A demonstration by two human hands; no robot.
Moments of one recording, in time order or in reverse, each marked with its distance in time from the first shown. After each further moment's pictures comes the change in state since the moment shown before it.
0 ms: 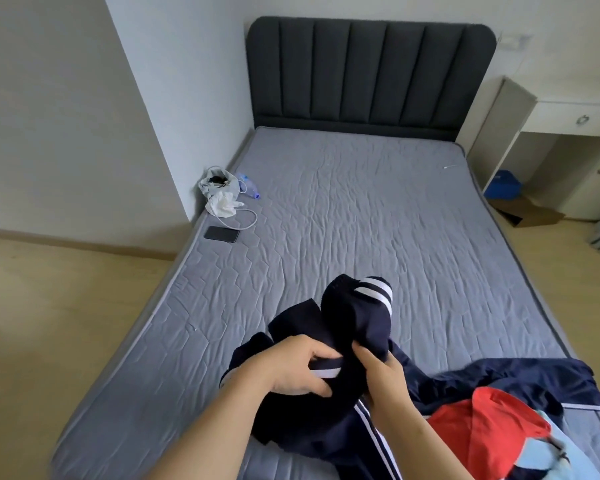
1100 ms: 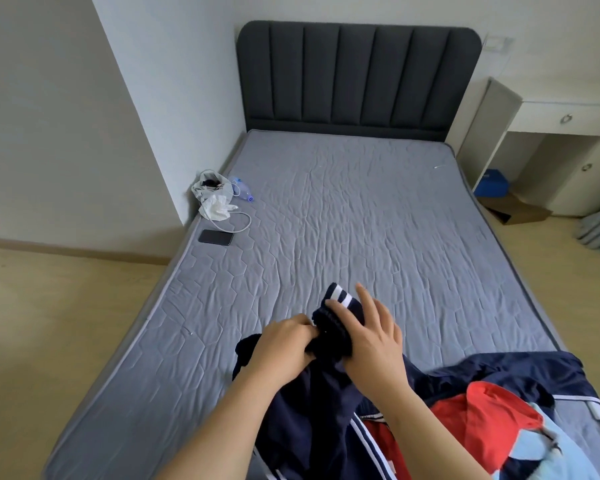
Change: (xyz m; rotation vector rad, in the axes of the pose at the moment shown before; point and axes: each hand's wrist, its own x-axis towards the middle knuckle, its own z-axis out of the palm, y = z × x) left_hand 0.003 0.004 -0.001 0.592 0.458 0.070; right_hand -0.011 -0.029 0.009 -1.549 0.039 -0.759
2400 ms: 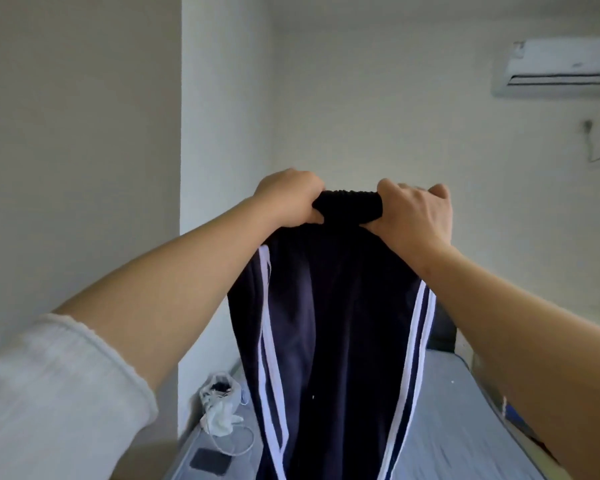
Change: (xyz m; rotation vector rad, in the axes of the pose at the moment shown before) left_hand 0.073 0.097 -0.483 0.486 0.687 0.106; right_hand 0.147 -0.145 -0.412 -0.338 1.091 -0.282
